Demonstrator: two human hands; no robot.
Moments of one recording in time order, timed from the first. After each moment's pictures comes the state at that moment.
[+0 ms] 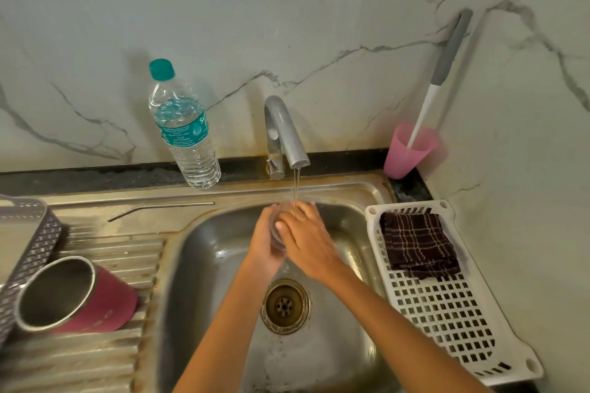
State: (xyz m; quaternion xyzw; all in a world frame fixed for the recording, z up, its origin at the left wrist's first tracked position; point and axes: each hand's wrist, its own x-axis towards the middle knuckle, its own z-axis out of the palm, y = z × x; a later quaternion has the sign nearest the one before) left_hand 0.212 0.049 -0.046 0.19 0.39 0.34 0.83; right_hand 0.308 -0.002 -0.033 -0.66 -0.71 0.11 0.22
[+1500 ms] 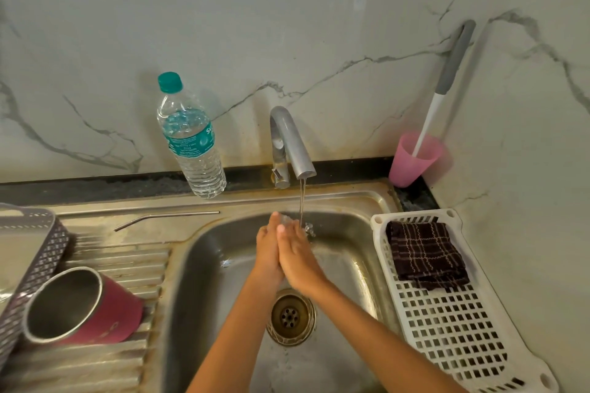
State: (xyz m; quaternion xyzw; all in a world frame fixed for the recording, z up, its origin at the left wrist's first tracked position) left_hand 0.216 0.044 -0.043 0.25 0.55 0.36 0.71; right_hand 0.269 0.003 -0.046 -0.71 -0.48 0.40 0.33
